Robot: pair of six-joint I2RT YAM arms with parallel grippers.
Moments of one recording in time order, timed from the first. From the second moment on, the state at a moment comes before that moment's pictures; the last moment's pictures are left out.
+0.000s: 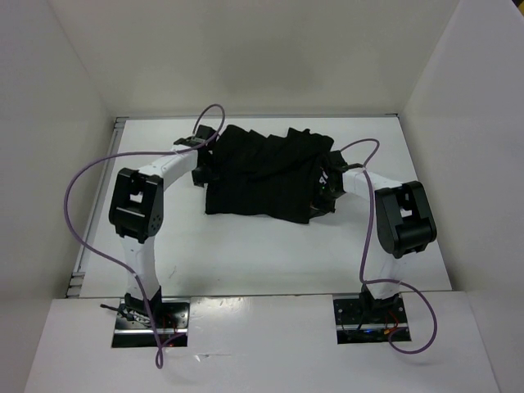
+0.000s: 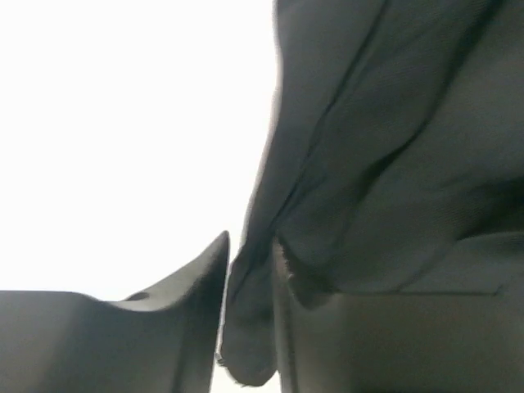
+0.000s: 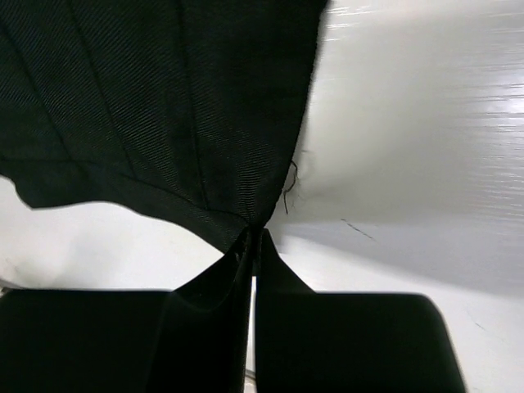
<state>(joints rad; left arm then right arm) -0.28 2.07 1.60 -0.68 -0.17 -0.45 0.24 1.78 1.08 -0.57 -0.29 0.52</state>
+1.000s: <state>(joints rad) -0.26 1.79 1.14 -0.55 0.05 -0.50 0.24 1.78 1.08 -0.58 -0.24 0.51</state>
